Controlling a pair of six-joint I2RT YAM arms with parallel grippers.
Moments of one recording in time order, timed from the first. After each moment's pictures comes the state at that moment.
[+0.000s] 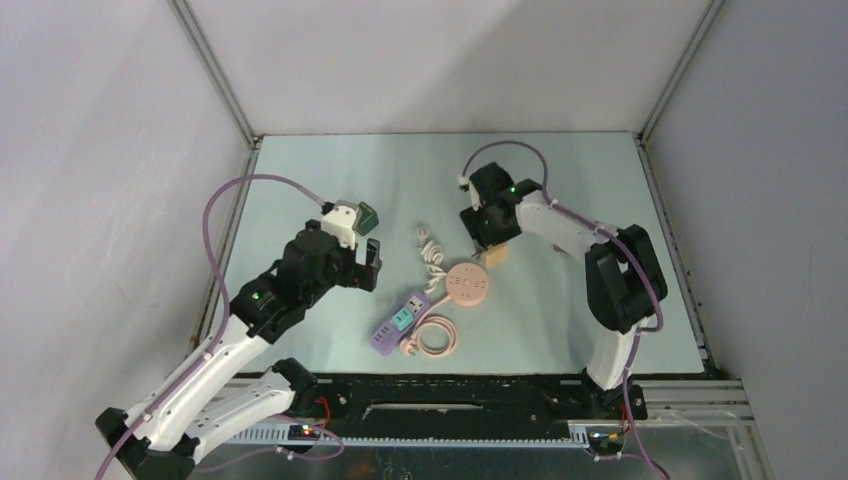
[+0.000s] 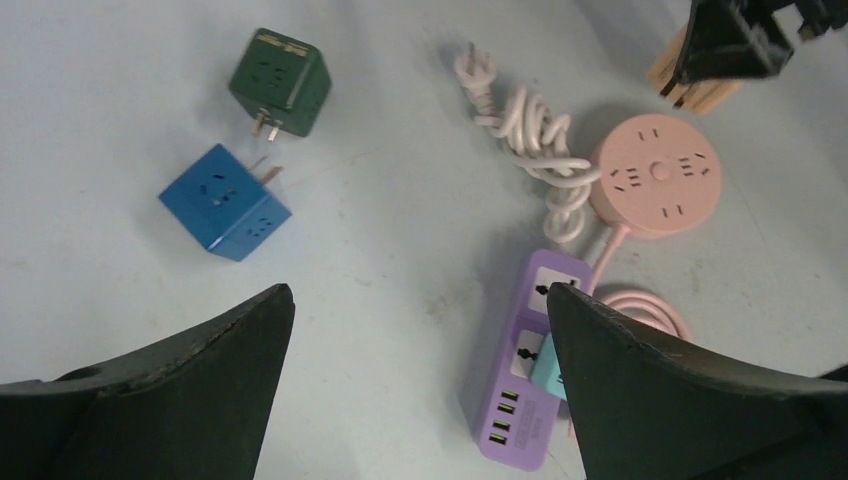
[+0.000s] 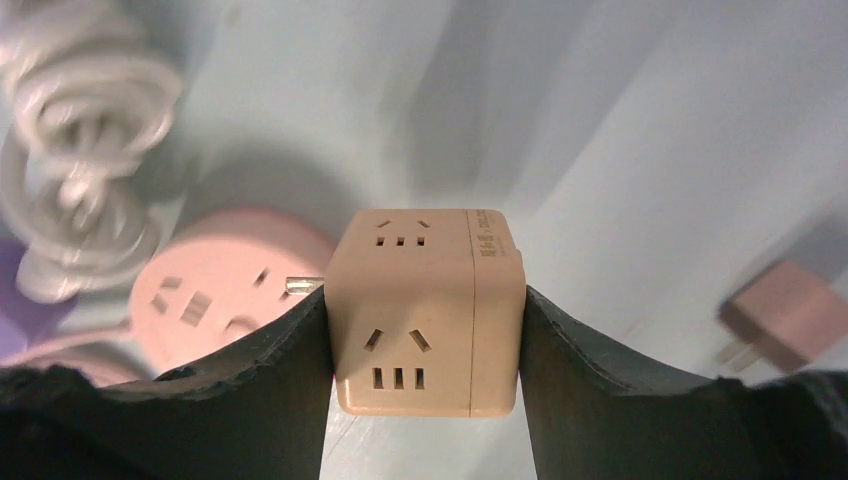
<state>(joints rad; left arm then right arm) -0.66 0.77 0.84 -0.59 -0.27 -0.16 0.50 1.88 1.45 -0.72 0.03 0.07</state>
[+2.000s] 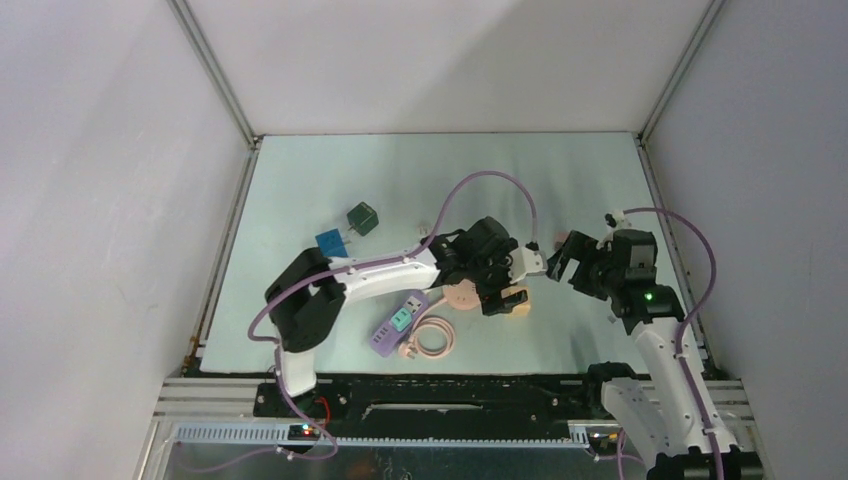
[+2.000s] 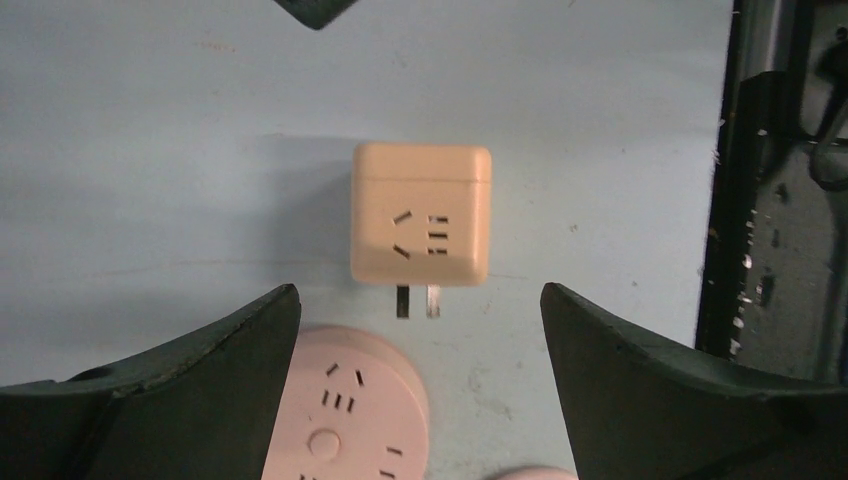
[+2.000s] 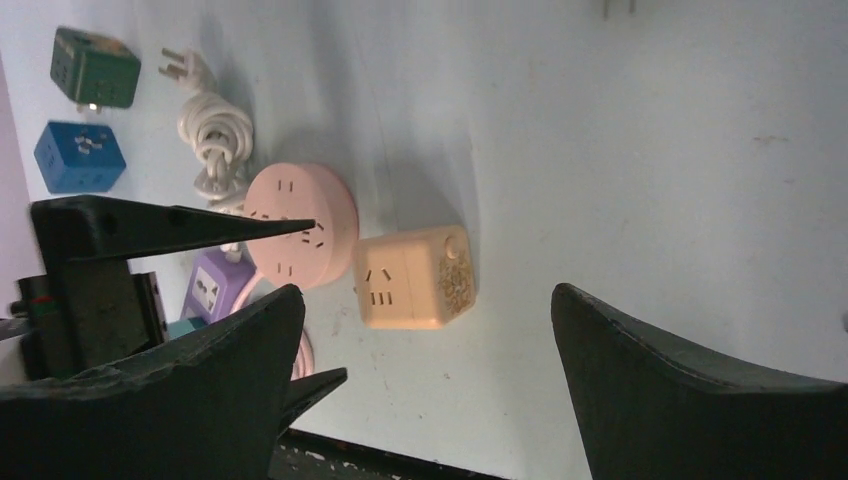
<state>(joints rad) -1.03 1.84 1.34 -0.29 0.33 0.33 0.06 0.79 0.66 -0.60 -0.29 0.50</state>
